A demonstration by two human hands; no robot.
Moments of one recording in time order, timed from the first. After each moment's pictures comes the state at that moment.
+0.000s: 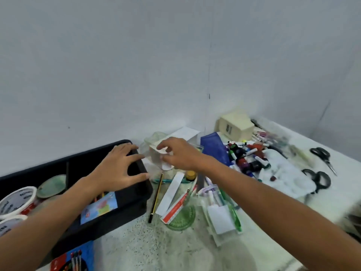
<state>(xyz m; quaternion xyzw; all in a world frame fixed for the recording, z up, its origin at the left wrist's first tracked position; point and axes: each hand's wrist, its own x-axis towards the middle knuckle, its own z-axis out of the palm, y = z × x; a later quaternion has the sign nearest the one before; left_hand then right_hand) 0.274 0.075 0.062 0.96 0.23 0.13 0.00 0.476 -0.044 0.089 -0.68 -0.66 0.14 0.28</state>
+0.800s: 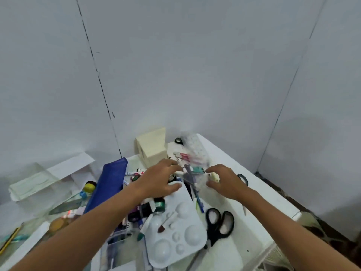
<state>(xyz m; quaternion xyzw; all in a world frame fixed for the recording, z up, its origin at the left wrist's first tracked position) 0.727 -0.079 0.024 0.98 0.12 0.09 0.13 0.910 -0.252 0.006 -0.84 -0.48 0.12 0.23</state>
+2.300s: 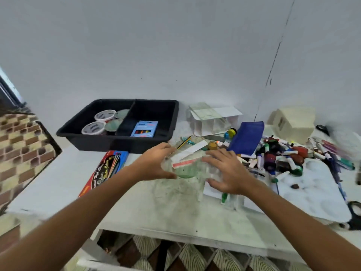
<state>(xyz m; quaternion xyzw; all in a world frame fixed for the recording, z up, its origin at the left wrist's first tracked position) 0.301 -0.125 0.023 0.87 0.46 0.11 0.13 0.575 -0.166 -0.013 -0.48 -0.86 -0.02 0.17</state>
